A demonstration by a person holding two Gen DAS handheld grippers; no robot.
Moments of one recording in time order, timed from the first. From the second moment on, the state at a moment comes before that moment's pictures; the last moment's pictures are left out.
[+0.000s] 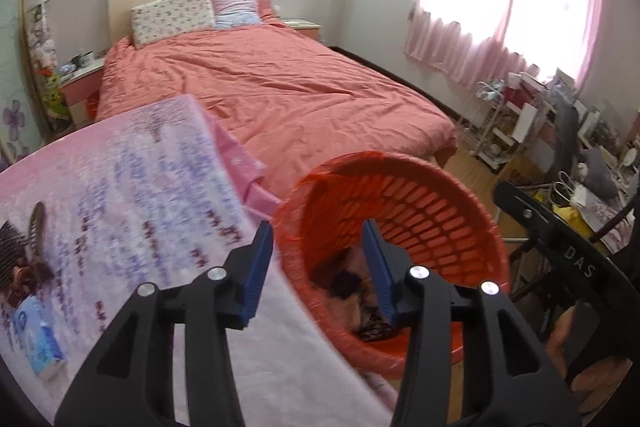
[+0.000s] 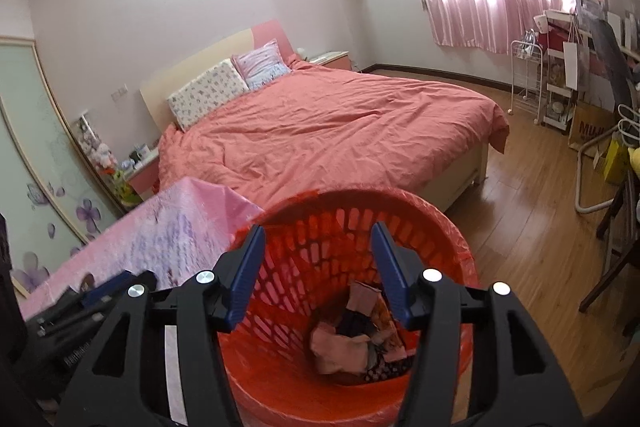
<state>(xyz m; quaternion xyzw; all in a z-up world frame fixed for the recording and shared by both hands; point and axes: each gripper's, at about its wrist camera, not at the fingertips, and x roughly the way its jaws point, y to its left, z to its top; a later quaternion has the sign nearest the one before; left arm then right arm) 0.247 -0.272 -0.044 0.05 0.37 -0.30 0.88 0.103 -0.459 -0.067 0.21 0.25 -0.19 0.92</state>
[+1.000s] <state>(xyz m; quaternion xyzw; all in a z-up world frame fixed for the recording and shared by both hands) 0.283 -0.022 -0.086 -0.01 0.43 -0.05 0.90 0.136 -0.305 -0.085 0.09 0.35 -0.09 0.93</state>
